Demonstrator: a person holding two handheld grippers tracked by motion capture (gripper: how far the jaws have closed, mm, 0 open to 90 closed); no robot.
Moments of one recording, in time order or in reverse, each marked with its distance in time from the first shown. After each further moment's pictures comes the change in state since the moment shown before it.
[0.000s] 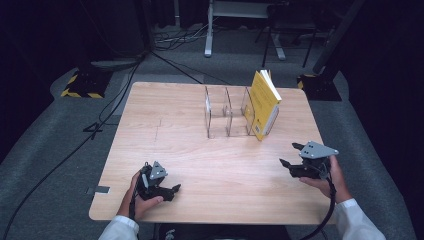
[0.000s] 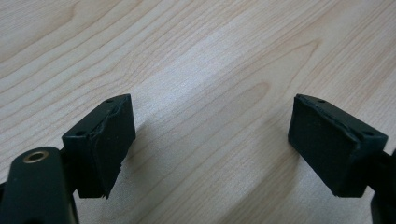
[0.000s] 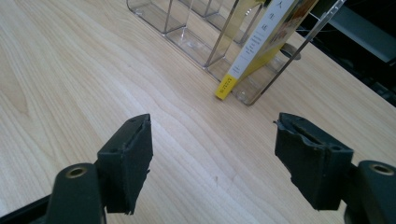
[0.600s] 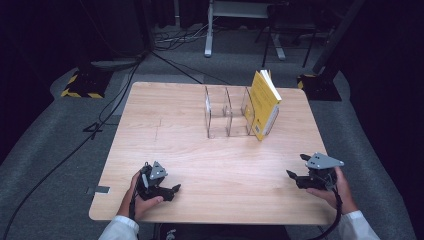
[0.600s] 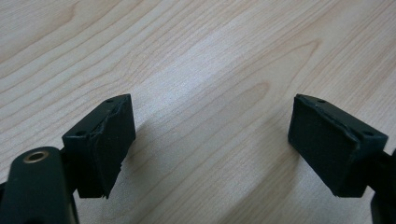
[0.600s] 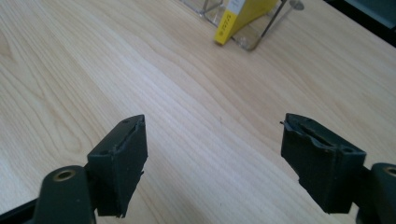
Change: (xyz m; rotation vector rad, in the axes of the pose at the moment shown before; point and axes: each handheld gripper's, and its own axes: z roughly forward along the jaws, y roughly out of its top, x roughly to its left) left arm 0.000 0.000 0.000 0.001 0.000 0.001; right arm 0.002 -0.047 -0.005 0.065 -0.010 0.060
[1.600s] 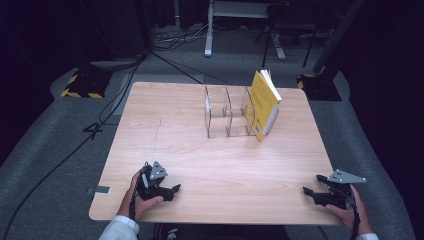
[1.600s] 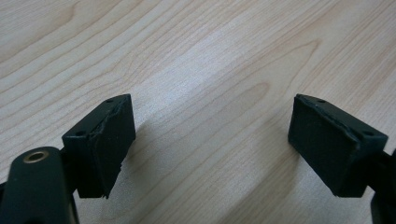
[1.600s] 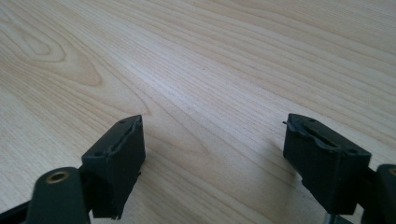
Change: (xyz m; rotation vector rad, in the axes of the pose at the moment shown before) left arm 0.000 0.000 0.000 0.002 -0.002 0.001; right arm -0.014 -0.086 -0.015 0.050 0.050 0.287
